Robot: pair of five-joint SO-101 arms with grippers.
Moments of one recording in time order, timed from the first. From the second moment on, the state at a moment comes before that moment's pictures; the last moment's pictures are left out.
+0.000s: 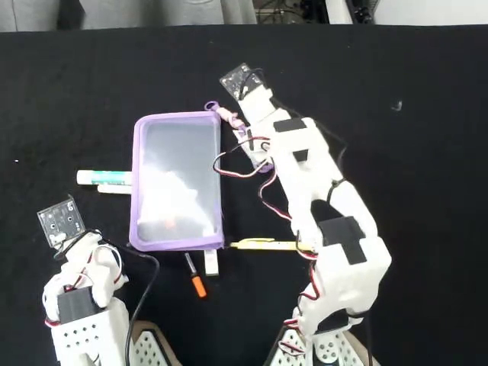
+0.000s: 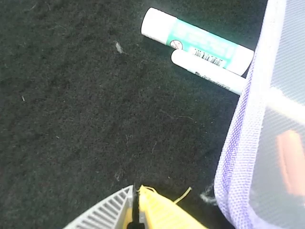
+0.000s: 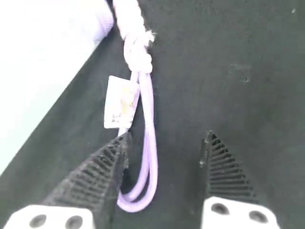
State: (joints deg) left arm -22.9 -104.1 96.0 72.8 5.9; right arm -12.2 16.5 13.6 40.4 25.4
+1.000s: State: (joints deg) left arm -22.9 -104.1 96.0 72.8 5.9; right arm -10.4 30.1 -23.3 75.7 24.7
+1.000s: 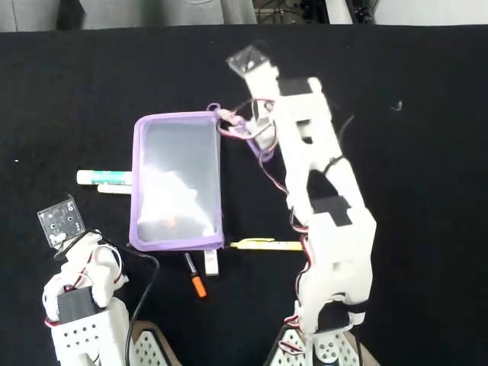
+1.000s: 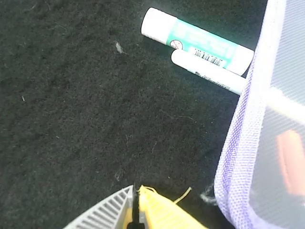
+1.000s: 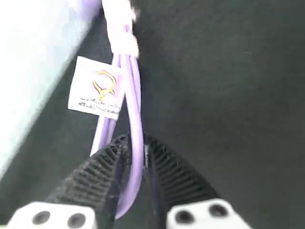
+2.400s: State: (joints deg) left arm -21.8 -104.1 96.0 72.8 5.9; right arm -27.8 6.5 -83.5 99.4 26.9
